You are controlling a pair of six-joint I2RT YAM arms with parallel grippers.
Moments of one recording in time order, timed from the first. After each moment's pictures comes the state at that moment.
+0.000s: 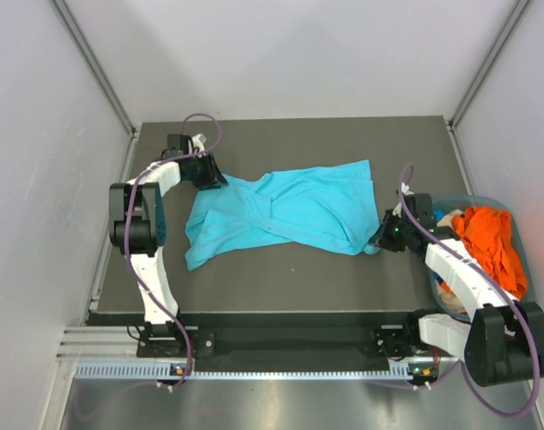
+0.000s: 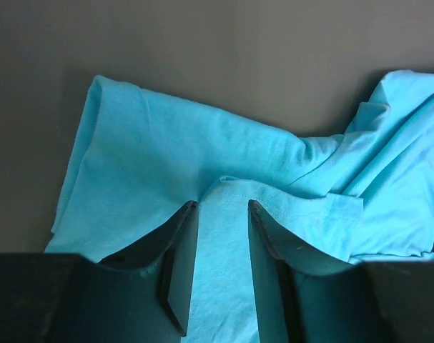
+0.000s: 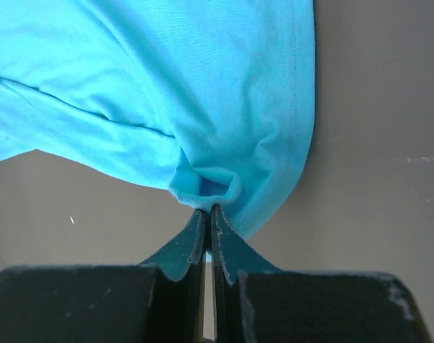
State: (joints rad) left arm 0.01 2.07 1.46 -0.31 0.49 -0.30; right arm 0.14 1.10 0.63 -0.43 -0.21 0.46
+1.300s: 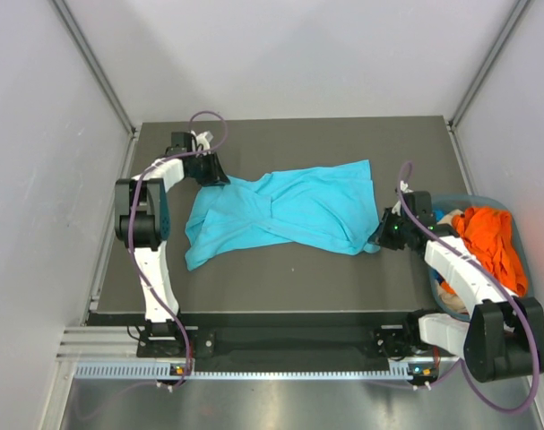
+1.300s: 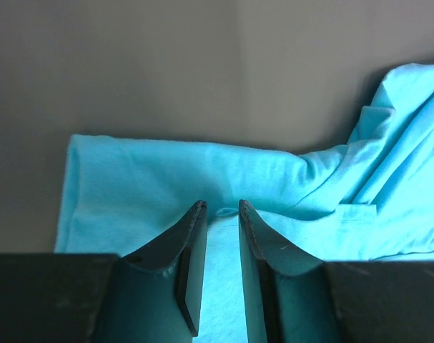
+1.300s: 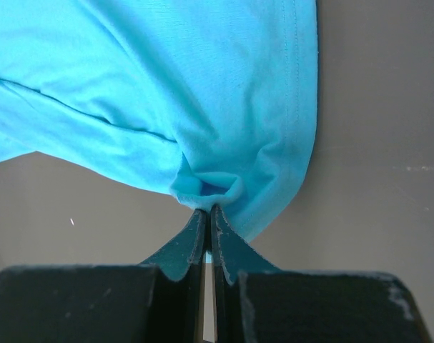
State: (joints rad) left arm -0.01 2.15 1.55 -0.32 0.54 -0.21; right arm 0.14 1.13 0.64 -0.43 -0.21 0.45
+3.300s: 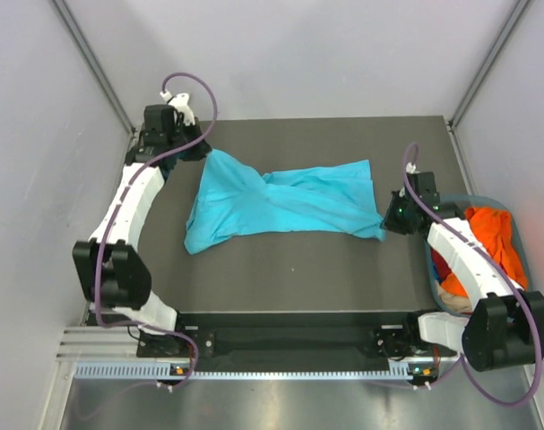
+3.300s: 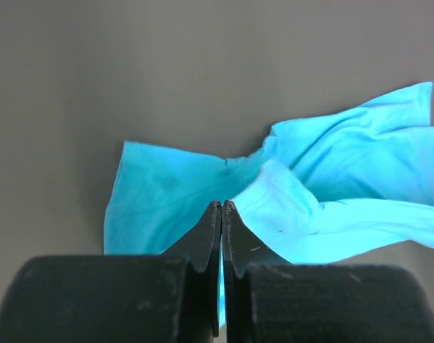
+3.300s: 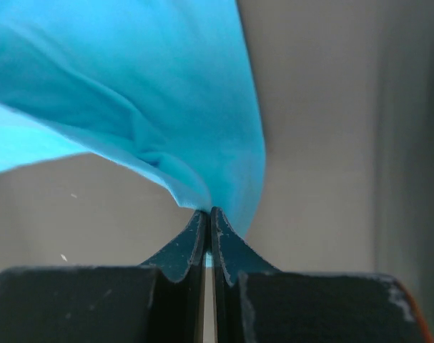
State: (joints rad) left arm -0.08 1.62 1.51 -0.44 0.27 -0.17; right arm 0.14 1.18 0.87 -0.59 -0.03 0.44
